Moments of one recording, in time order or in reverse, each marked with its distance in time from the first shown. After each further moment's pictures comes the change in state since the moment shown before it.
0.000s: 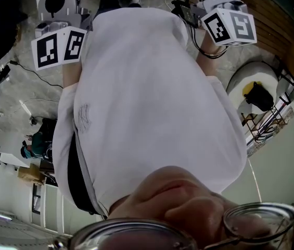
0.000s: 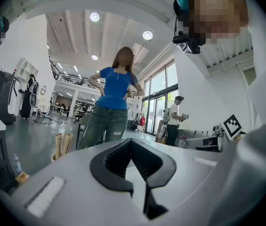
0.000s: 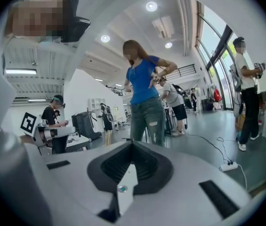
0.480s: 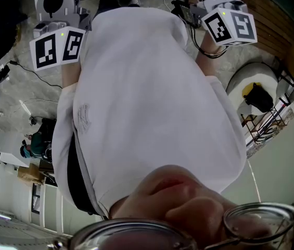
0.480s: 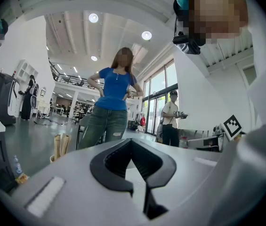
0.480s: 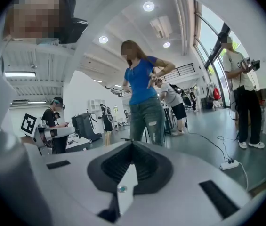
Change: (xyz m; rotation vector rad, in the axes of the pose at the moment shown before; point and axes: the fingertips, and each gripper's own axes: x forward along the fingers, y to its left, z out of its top) left arm 0.001 0.000 0.002 0.010 -0.006 0.006; right arm 0.000 -0.004 -0.003 0.022 -0.003 0.004
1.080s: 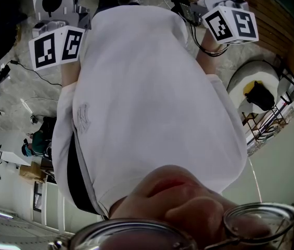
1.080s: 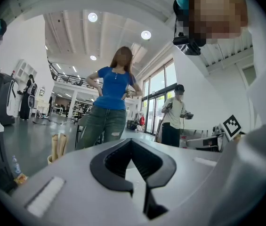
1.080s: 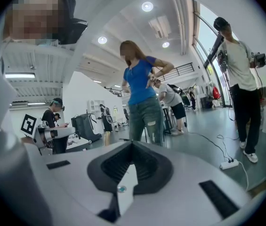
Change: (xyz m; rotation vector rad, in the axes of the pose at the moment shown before) left arm 0.004 -0.005 0.000 0.004 0.003 -0.008; right arm -0.001 -0.004 0.000 0.011 -0.003 0.001
